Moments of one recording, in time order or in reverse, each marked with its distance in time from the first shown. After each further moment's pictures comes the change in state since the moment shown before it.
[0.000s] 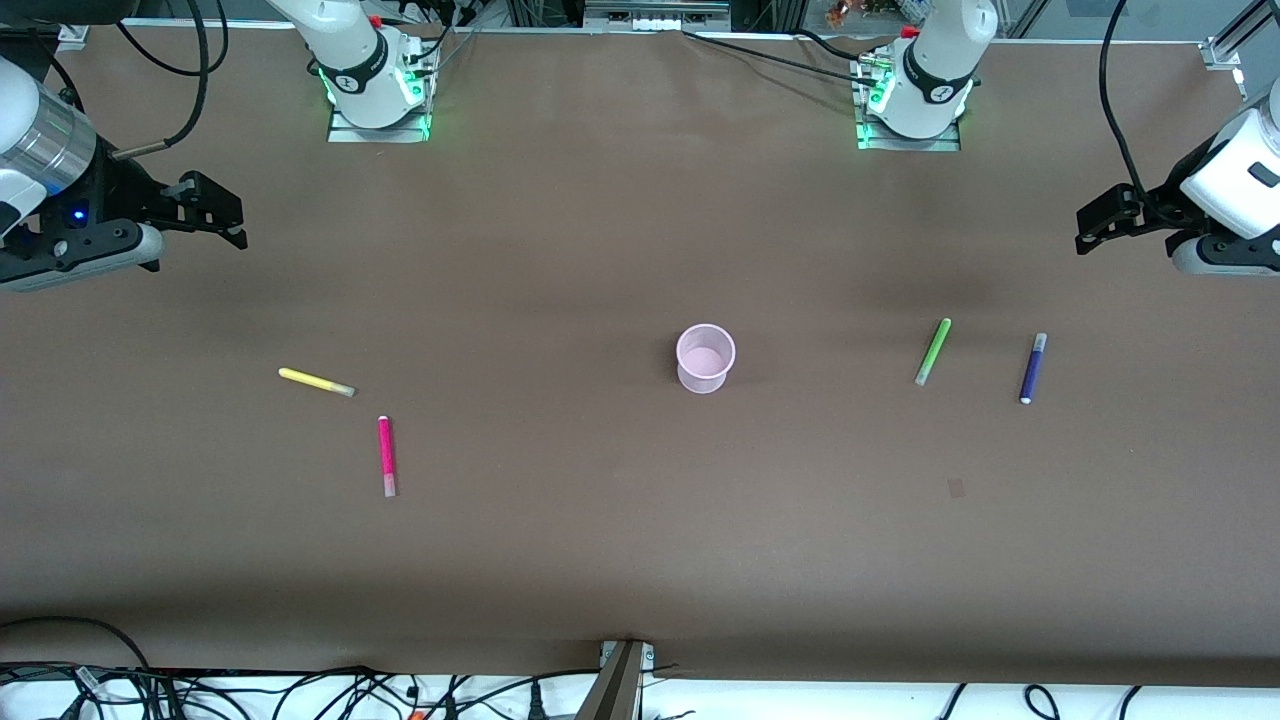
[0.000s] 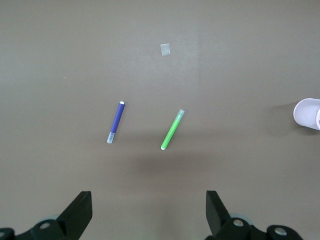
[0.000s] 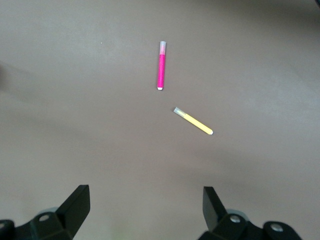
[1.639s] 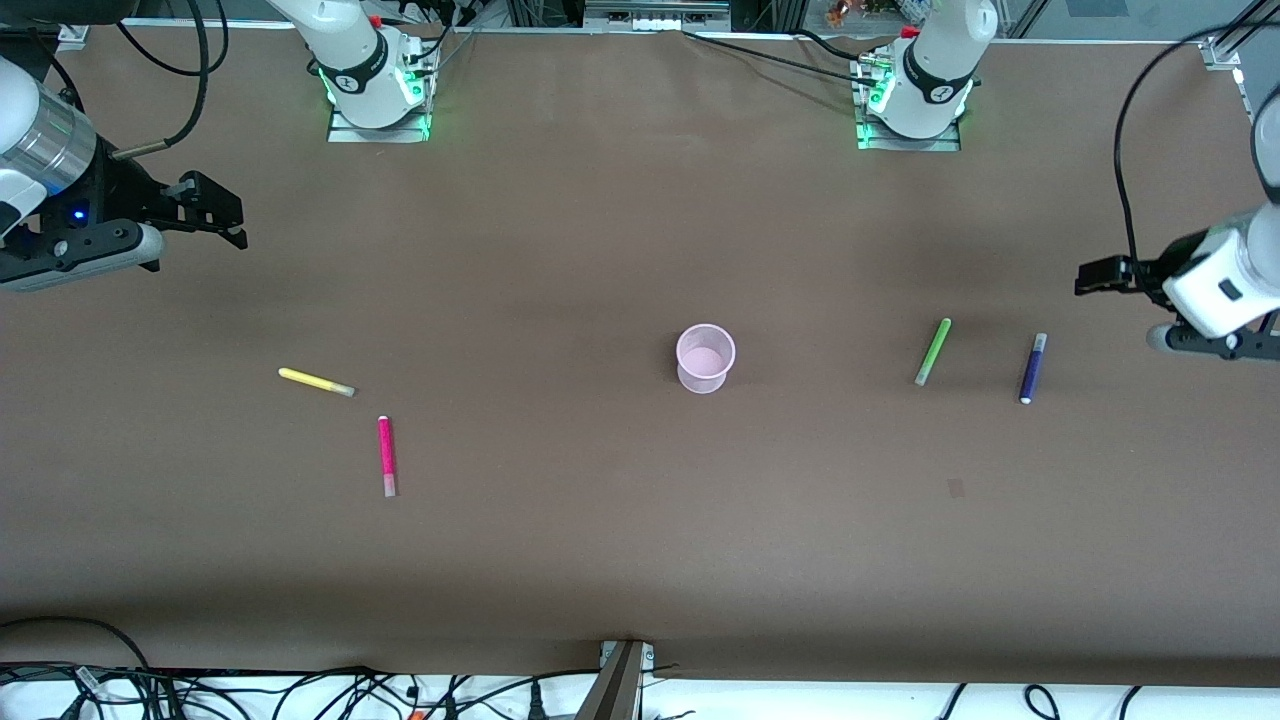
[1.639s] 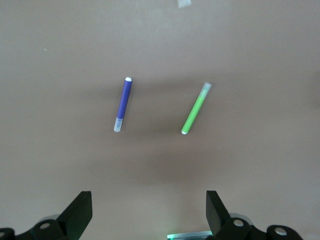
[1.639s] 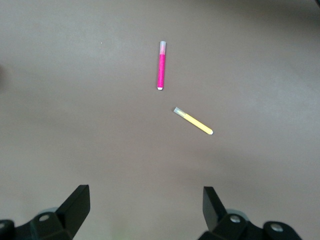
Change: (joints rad) left arm 0.119 0.226 0.025 -0.009 0.002 0.009 0.217; right arm -0.002 0.000 0.001 0.000 0.000 0.000 0.000
